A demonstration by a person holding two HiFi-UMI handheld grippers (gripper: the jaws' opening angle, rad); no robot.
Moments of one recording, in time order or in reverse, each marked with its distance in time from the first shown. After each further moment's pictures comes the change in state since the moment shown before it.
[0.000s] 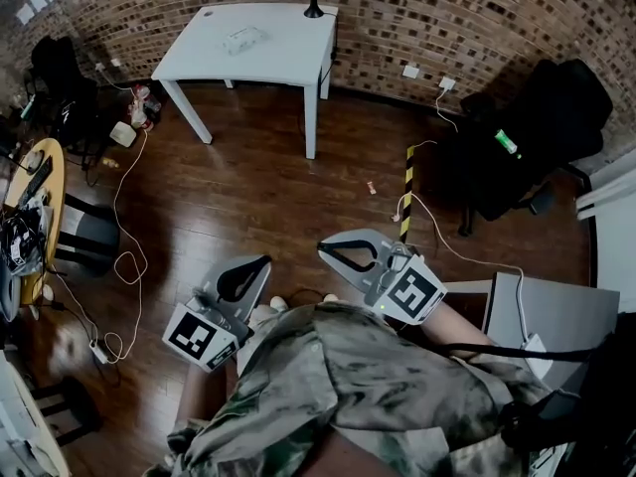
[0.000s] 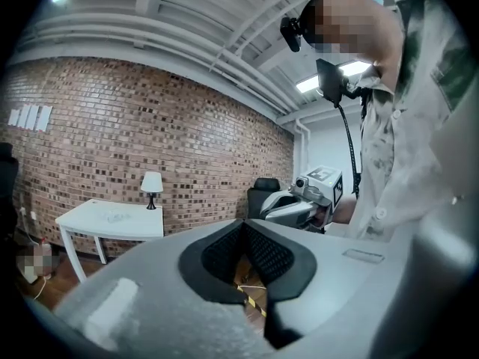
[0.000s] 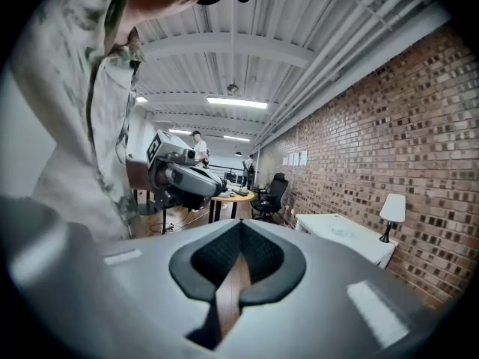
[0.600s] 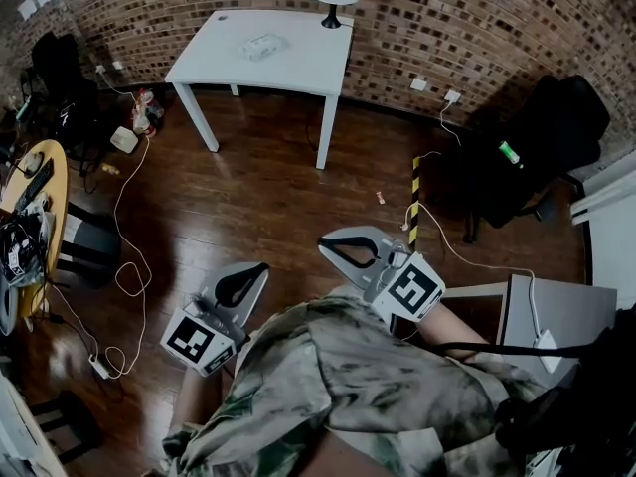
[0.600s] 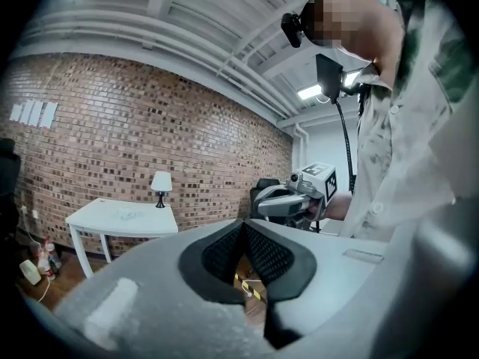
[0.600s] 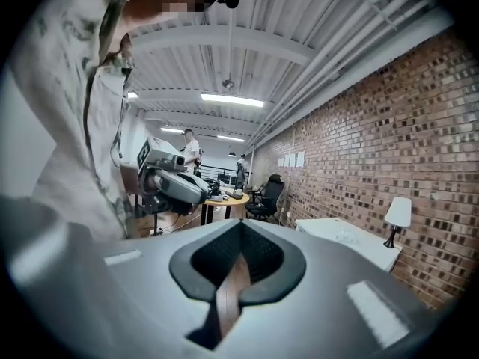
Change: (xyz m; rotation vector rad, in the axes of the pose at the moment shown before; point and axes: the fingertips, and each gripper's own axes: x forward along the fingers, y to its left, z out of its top) left arm -0.086 0.083 -0.018 -0.016 -0.001 -0.029; right arm 0.109 0.010 0.035 0.005 -0.009 -0.057
